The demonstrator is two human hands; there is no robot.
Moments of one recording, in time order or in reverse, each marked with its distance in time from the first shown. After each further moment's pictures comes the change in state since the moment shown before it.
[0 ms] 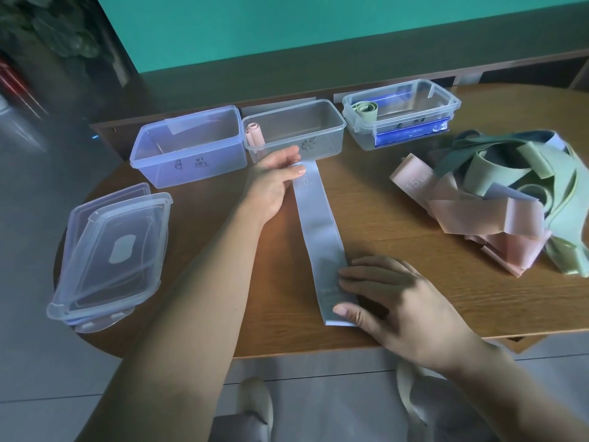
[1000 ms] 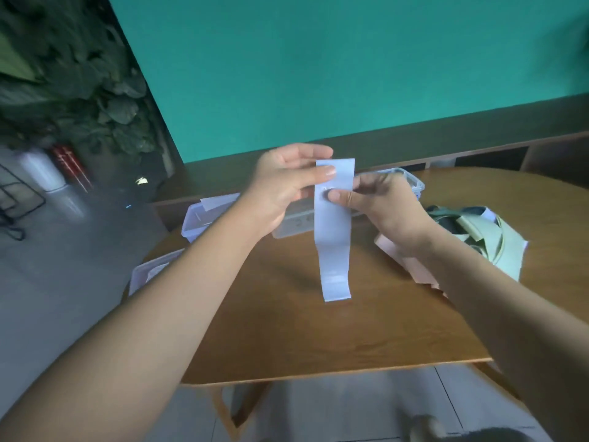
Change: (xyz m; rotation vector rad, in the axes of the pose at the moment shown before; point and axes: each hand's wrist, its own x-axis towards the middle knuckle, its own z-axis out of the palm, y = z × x) left_hand -0.159 0.201 0.081 0.273 -0.245 0.292; right_hand 0.139 -0.038 -0.146 0.906 0.185 0.329
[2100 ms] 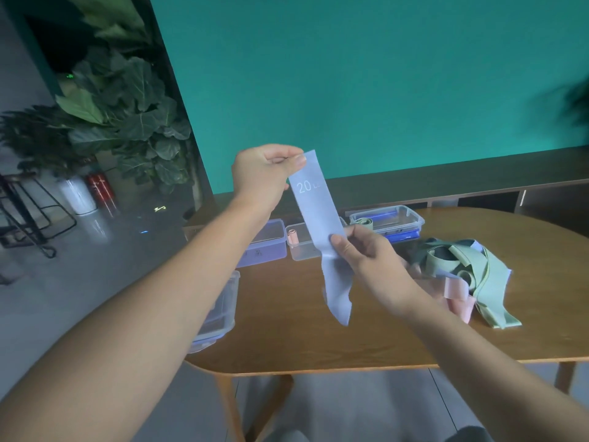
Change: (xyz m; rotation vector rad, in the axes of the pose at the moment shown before) left_hand -0.052 0.093 -0.031 0.314 0.459 0.227; right_hand -0.090 -0.050 0.055 -0.021 -0.015 -0.062
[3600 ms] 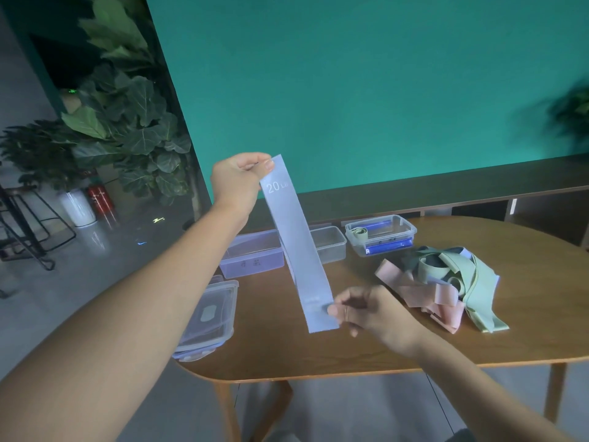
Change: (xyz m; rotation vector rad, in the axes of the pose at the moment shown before) left_hand 0.023 -0.007 -0.022 -0.023 0.112 0.001; right_hand -0.044 0.033 -0.016 -0.043 -0.249 0.141
